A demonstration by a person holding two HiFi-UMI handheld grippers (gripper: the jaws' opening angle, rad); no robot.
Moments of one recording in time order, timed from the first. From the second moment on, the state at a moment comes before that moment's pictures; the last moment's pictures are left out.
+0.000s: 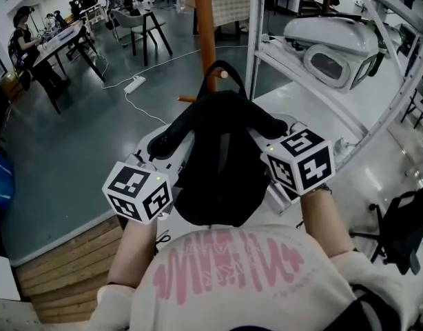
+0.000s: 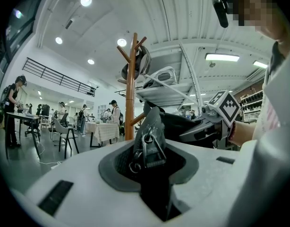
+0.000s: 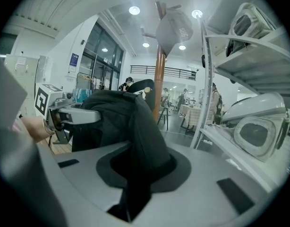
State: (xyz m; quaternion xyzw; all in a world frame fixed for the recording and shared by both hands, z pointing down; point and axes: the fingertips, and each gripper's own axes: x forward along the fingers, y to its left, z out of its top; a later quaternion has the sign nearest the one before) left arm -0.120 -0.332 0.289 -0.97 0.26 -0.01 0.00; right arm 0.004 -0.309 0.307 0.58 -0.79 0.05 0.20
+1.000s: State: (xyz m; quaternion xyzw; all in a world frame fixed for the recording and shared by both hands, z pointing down) left arm -0.119 -0.311 0.288 -0.94 0.34 -0.01 0.00; right arm 0.008 -0.310 0.306 0.51 -0.83 0.04 0.21
